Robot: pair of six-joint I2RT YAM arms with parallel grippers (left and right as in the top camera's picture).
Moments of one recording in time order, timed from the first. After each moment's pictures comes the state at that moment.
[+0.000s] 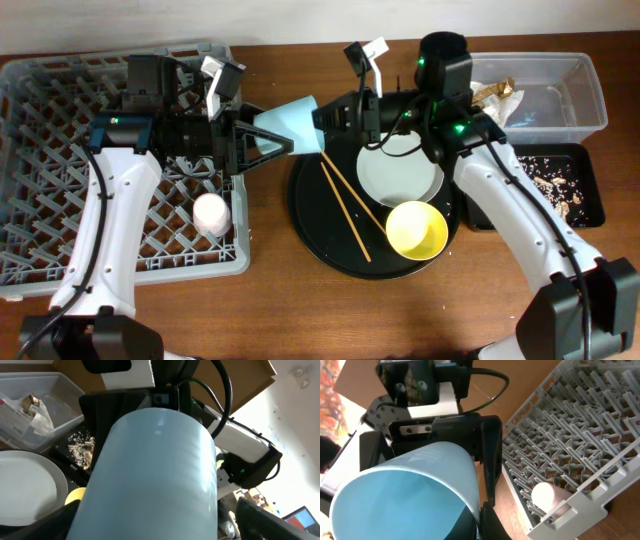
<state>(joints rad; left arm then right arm) -0.05 1.64 1.56 -0.98 1.51 0.27 0.30 1.67 1.40 -0.04 -1.26 0.56</state>
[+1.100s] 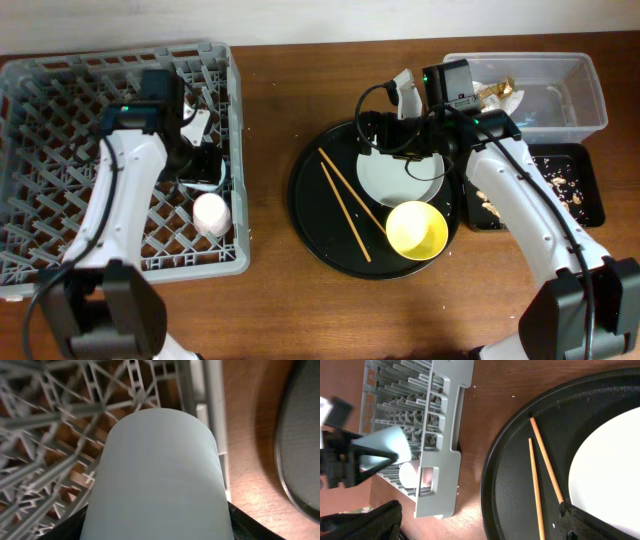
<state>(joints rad) -0.02 1.77 1.56 -1.19 0.03 0.10 0.22 1.68 1.40 -0.68 -0.63 0.36</state>
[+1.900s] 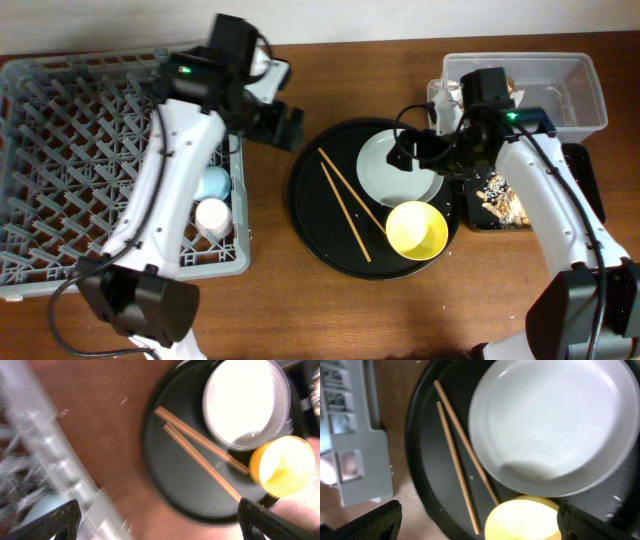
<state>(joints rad) -0.33 1.90 2.01 -1.29 0.19 0.03 0.06 1.67 1.40 -0.98 -0.46 0.16</state>
